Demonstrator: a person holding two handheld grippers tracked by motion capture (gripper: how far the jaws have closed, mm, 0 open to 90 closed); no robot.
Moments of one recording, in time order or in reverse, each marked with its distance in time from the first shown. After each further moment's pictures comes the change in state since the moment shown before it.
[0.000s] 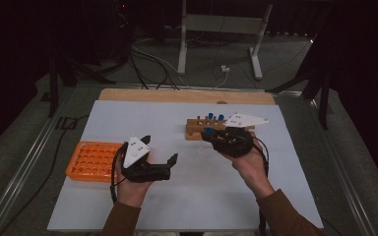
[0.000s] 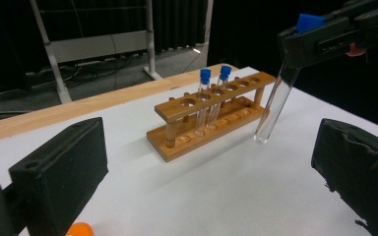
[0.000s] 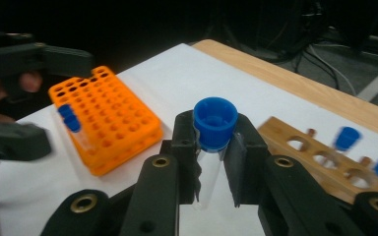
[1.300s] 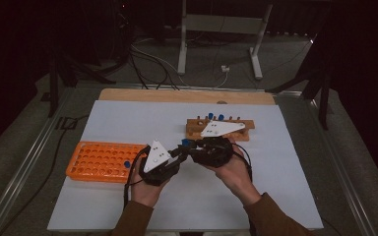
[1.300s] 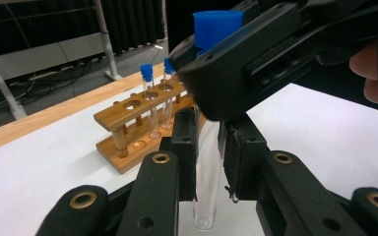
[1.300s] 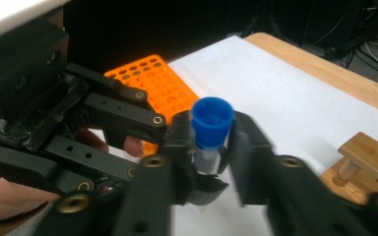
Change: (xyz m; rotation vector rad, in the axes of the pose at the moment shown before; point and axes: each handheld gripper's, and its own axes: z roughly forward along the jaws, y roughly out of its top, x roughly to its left) left arm -0.022 -0.005 0.024 0.009 -0.143 0.113; right arm 0.046 0.007 0.021 0.046 0.140 -0.059
